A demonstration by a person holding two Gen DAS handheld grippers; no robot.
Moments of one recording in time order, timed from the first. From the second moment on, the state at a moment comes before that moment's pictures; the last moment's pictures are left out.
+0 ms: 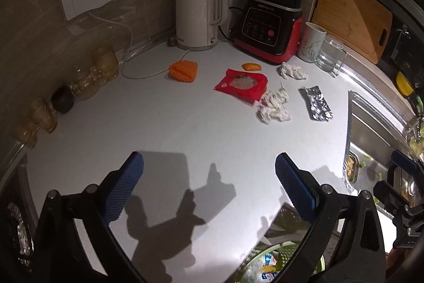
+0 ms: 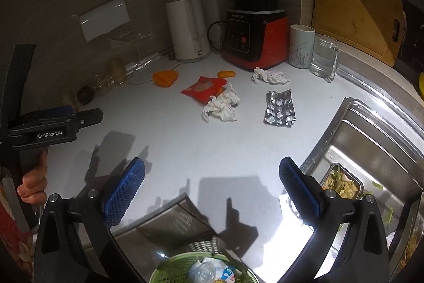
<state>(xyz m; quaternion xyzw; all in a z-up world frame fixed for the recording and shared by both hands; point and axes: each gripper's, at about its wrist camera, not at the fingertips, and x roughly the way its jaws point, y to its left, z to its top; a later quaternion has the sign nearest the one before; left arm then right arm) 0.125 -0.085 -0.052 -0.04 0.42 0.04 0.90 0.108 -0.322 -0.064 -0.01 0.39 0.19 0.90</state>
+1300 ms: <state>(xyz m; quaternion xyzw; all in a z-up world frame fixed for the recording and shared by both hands) 0.413 -0.016 -0.189 -0.01 0.49 0.06 0.87 0.310 -0.209 -0.149 -0.06 0.45 0.20 0.87</state>
